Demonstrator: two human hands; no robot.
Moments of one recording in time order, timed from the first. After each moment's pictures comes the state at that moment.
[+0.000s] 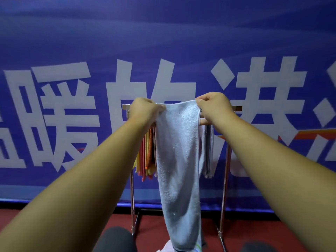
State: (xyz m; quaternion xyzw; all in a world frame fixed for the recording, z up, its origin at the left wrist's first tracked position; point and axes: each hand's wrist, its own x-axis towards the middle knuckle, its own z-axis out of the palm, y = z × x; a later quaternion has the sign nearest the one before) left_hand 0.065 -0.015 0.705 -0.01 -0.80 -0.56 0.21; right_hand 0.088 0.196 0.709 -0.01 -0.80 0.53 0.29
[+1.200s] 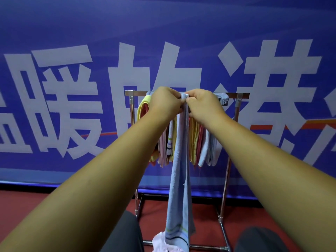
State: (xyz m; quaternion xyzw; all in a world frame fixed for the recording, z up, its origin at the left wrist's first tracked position) left_hand 0.074 0.021 0.681 -0.14 -0.80 -0.55 0.19; right_hand 0.099 0.153 0.673 0.08 -0.84 0.46 0.27
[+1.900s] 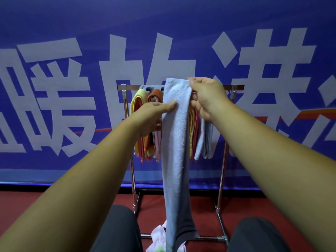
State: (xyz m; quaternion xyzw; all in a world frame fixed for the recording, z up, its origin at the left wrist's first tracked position) left_hand 0.057 -0.016 0.634 -0.18 -0.75 -0.64 -0.07; right_hand 0.095 0.168 0.681 0.05 -0.59 0.78 0.18
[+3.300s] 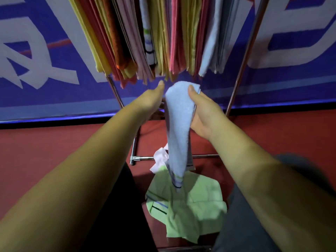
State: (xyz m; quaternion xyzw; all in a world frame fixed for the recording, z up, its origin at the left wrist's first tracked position) left_hand -0.051 0.029 0.355 0.07 -0.81 -0.55 -0.19; right_hand 0.023 0.187 0.337 -0.14 -0.43 0.89 -0.05
